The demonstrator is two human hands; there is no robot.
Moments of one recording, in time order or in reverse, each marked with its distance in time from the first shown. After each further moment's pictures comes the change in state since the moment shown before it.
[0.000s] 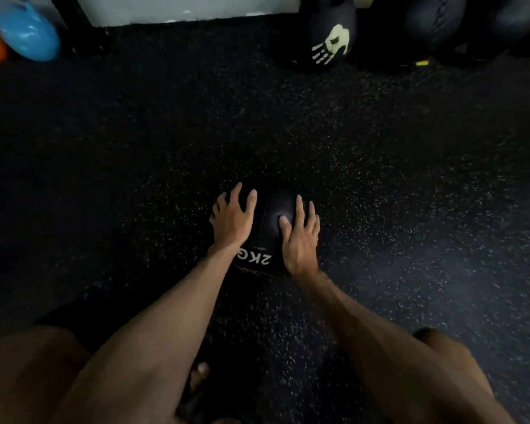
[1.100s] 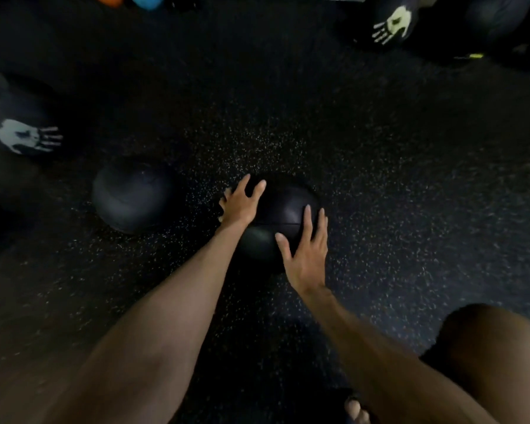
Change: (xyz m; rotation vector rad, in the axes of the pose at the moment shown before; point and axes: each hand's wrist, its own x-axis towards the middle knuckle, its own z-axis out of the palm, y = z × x) left_hand -0.276 -0.087 -0.010 -0.285 0.003 -0.314; right_hand -0.294 0.100 -0.014 -0.174 -0.063 -0.322
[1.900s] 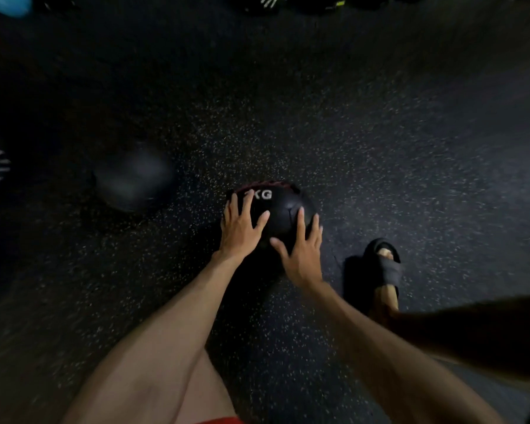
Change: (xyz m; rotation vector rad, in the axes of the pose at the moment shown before) left_hand -0.168 -0.187 -0.087 0.364 -0.267 0.595; right_hand -0.259 -0.121 0.066 0.057 0.112 0.437
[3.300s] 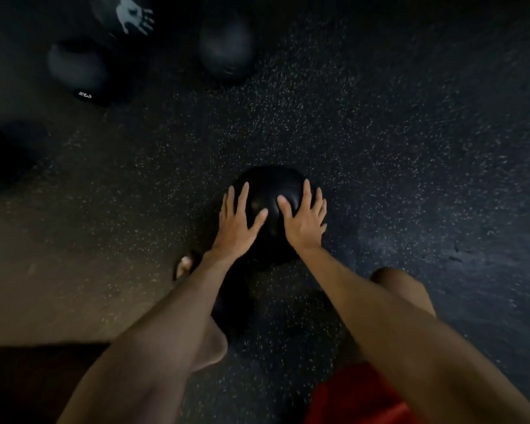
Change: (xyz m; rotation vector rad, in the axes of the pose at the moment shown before) left_hand -0.406 0.024 0.123 -0.104 0.170 -0.396; right_hand -0.257 0.121 -0.053 -0.018 -0.324 -0.103
